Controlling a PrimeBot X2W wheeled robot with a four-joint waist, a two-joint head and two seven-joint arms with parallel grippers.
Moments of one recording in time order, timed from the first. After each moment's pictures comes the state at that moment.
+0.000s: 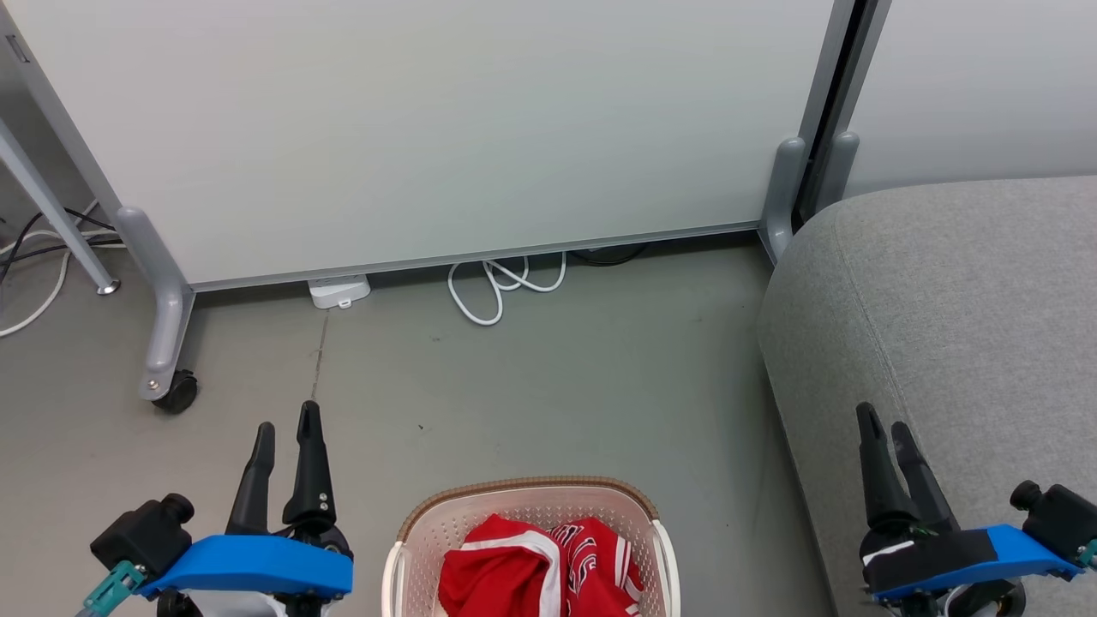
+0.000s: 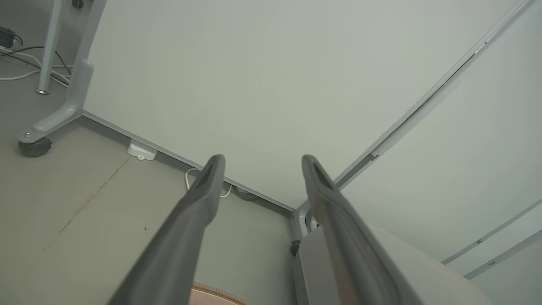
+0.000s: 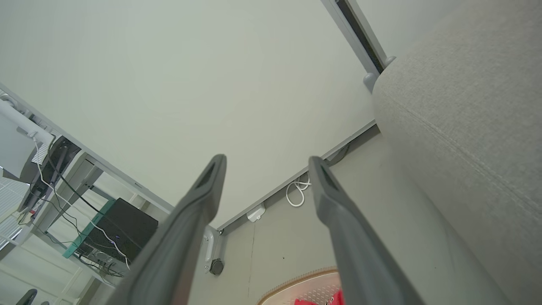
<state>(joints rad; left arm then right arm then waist) -0.03 0.05 -0.03 0.18 -0.72 -0.11 -0.11 -0.04 -0.04 -0.02 0.21 0.76 0.13 -0.11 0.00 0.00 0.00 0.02</state>
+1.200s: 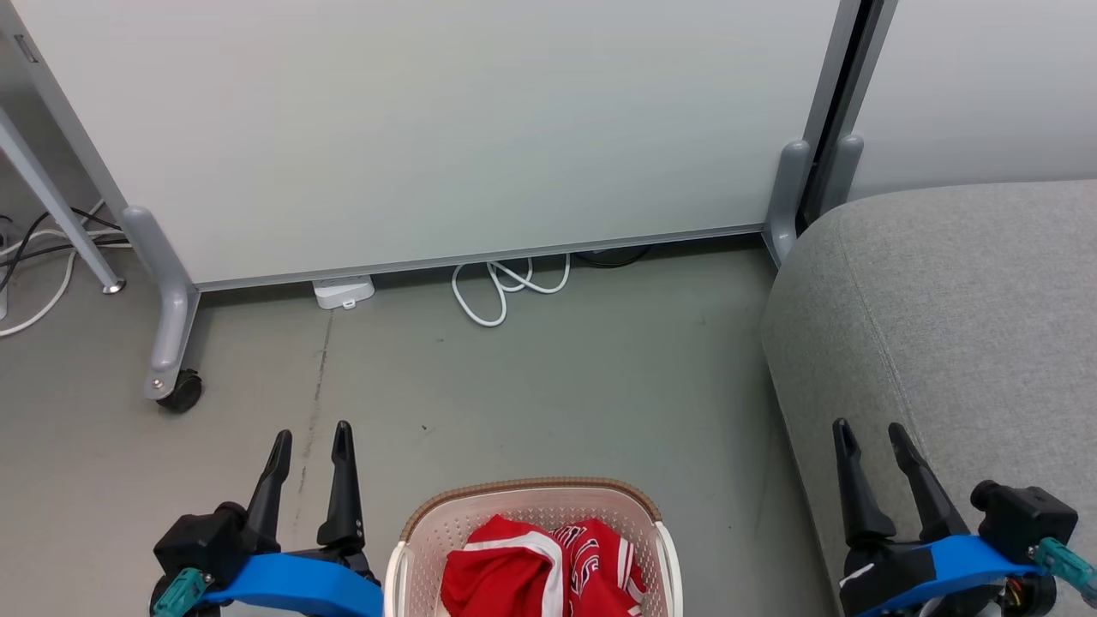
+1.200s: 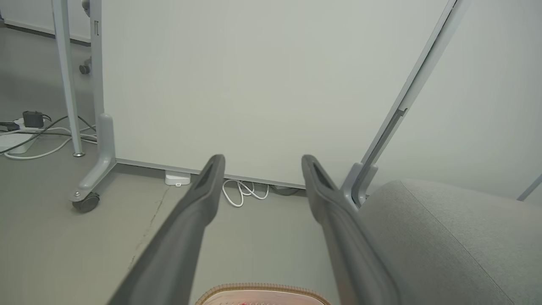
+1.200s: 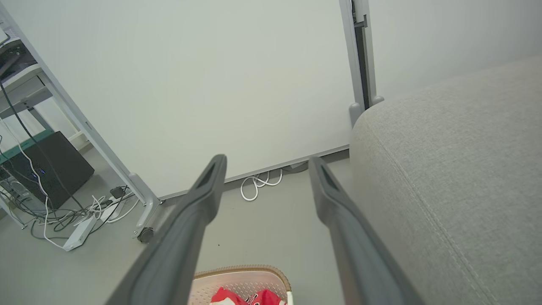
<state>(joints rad) -0.02 0.05 -0.07 0.25 -0.37 -0.12 -0.20 -0.03 -0.04 -0.02 0.23 0.37 0.13 -0.16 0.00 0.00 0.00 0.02</state>
